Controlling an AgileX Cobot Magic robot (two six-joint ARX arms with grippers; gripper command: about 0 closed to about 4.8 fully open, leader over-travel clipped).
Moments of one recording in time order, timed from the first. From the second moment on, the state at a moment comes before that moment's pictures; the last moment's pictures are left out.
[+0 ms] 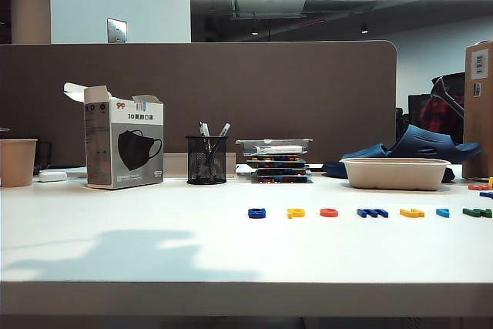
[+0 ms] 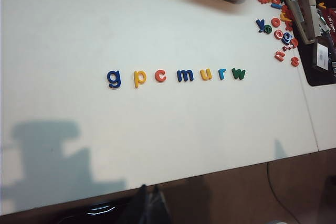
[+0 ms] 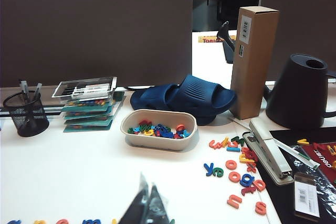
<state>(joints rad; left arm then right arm) -1.03 1.45 1.90 -1.26 -0.33 -0.83 -0.09 0.31 0.80 -0.54 -0.09 0.06</state>
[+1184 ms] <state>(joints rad) -1.03 1.45 1.90 -1.26 -0.33 -0.83 0.24 1.16 1.45 -0.87 -0.13 0.23</state>
